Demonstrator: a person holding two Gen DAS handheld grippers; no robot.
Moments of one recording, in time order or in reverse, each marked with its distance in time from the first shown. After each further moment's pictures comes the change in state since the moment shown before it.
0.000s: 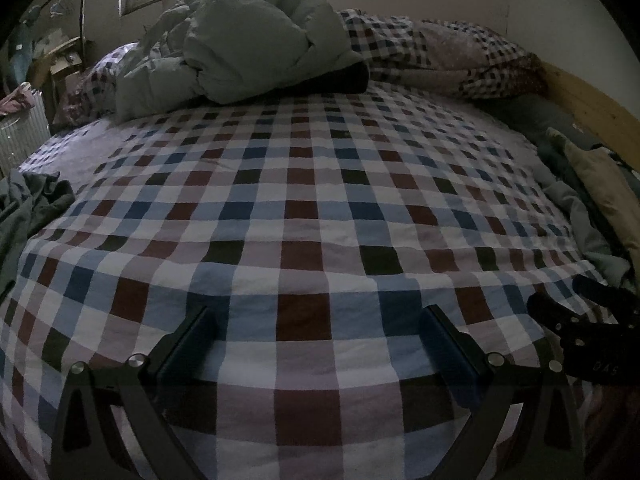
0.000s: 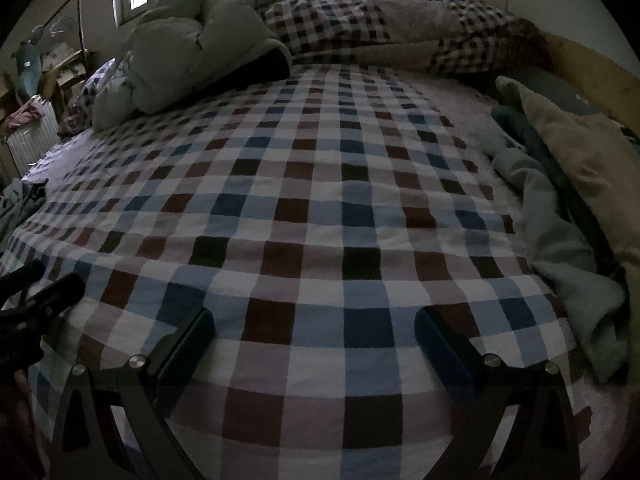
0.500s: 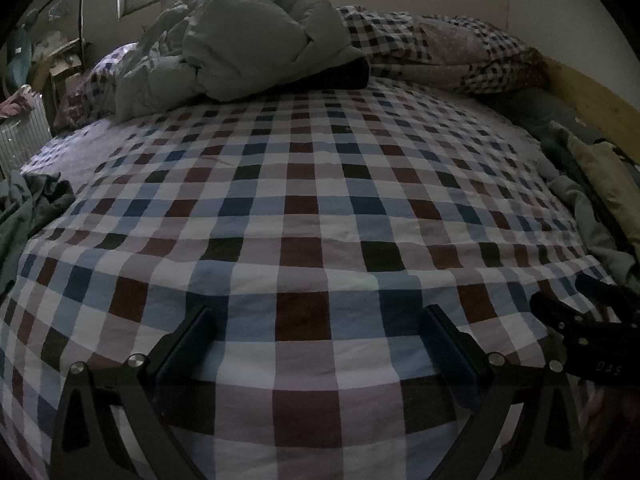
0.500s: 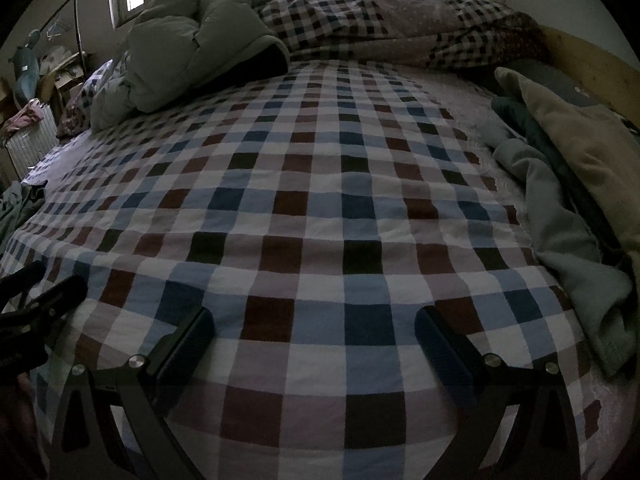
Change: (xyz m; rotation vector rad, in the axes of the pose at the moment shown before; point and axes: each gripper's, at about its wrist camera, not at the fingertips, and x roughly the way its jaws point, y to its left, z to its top) left arm 0.006 0.001 0.002 0.013 0.007 0.000; right arm 0.005 0.000 -0.004 0.015 0.008 0.001
